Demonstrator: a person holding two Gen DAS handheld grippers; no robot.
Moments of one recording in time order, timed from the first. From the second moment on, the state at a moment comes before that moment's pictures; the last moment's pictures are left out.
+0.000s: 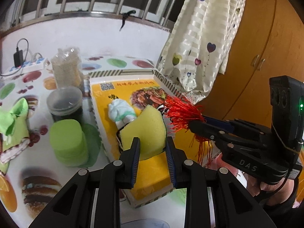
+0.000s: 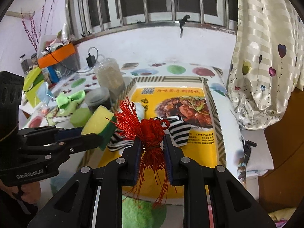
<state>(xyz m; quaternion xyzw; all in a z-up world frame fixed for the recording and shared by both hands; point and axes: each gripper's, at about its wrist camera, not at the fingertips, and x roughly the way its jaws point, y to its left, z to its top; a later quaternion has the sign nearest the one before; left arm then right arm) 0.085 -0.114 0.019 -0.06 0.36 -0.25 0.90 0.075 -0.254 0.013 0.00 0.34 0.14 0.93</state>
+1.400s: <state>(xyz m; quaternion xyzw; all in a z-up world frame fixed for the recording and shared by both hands) 0.144 -0.139 -0.013 -0.03 0.39 -0.24 0.89 0.127 -0.254 -0.014 0.00 0.39 0.11 0.92</state>
